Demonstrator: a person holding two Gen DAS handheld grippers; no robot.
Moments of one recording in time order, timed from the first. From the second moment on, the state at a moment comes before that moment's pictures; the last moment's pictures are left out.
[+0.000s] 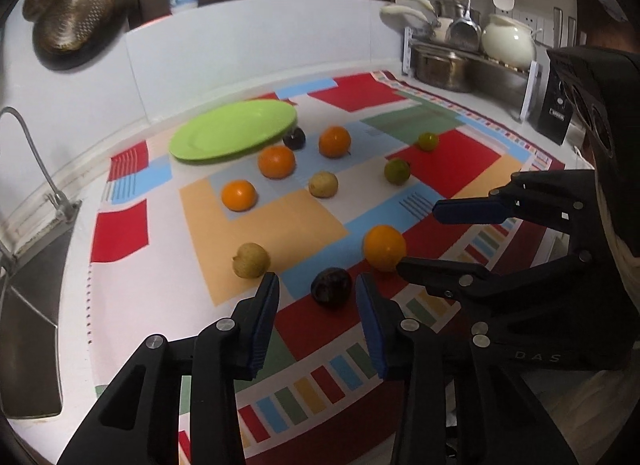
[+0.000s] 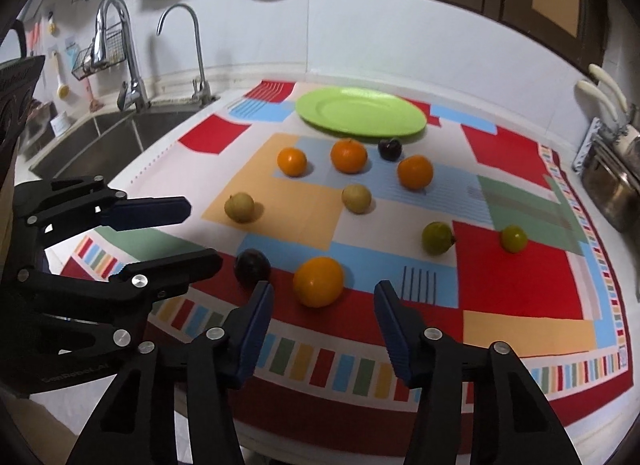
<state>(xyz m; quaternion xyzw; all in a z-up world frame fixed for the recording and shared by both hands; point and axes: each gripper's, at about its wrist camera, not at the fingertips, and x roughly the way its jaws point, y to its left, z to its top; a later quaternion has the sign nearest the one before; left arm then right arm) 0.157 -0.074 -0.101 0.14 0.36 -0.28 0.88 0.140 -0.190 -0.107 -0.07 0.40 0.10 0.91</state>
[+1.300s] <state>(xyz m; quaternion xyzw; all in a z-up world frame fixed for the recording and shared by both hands) 0.186 -0.081 -0.117 0.09 0.40 -0.25 0.87 0.180 -0.198 -0.130 -0.07 0.42 0.15 0.89</state>
